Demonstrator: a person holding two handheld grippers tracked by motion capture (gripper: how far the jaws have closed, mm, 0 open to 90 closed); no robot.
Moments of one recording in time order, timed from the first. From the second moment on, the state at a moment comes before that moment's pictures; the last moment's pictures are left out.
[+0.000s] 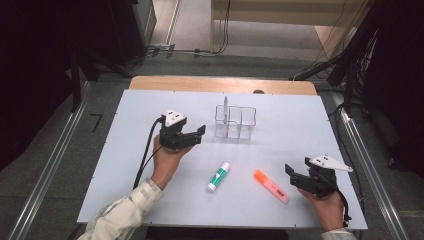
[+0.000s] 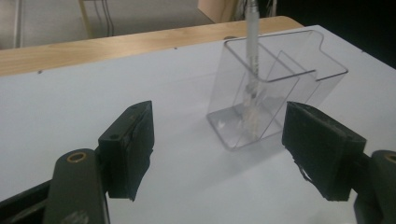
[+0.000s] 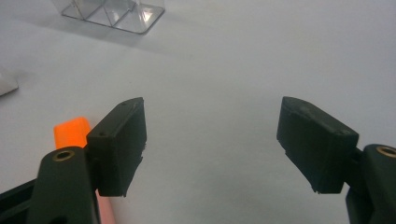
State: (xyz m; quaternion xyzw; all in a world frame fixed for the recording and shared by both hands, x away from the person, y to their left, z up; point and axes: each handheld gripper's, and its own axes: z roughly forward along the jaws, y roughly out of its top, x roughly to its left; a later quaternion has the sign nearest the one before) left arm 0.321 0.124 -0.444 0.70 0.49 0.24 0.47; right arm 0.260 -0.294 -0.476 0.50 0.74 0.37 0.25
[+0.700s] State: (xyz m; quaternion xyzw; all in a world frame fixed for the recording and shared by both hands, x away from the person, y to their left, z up) left arm 0.282 0.164 -0.469 0.70 0.51 0.25 0.44; right arm 0.260 -0.291 -0.477 0.50 0.75 0.37 0.25
